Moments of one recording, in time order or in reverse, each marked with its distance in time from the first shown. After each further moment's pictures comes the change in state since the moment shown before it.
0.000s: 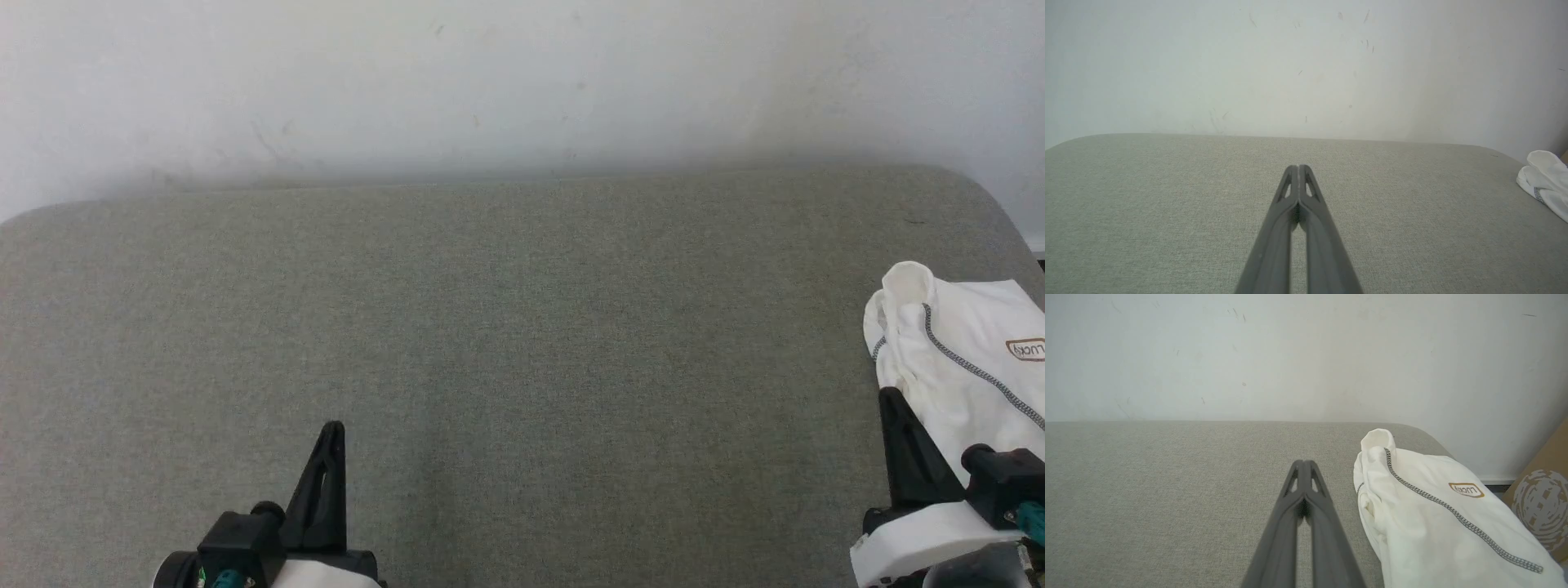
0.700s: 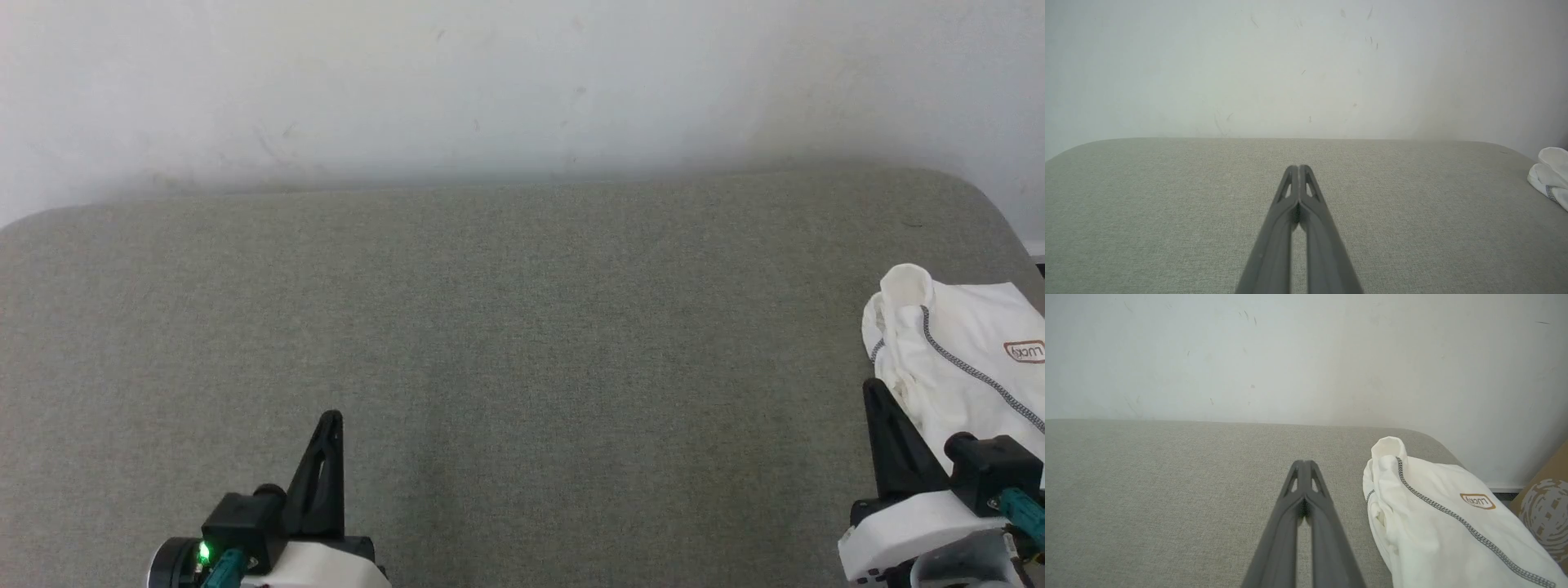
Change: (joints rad) left arm -0.026 -0.008 0.017 0.008 0.035 0.000 0.043; right arm -0.019 0.000 0.026 -0.004 -0.010 0.000 0.028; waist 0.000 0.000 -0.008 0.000
